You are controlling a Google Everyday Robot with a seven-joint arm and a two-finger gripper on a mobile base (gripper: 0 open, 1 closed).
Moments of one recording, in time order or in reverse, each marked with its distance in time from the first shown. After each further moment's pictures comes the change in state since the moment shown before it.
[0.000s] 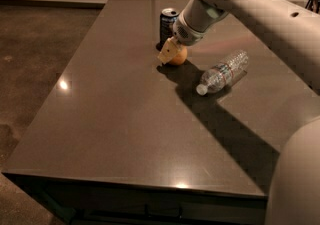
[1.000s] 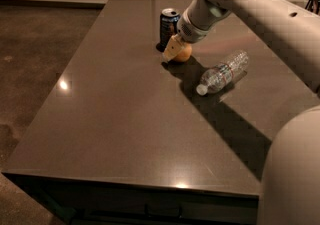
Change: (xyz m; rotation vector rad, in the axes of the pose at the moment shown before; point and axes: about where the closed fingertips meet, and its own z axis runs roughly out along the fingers) arm 0.001 -0.024 0.002 0.028 -0.006 0.031
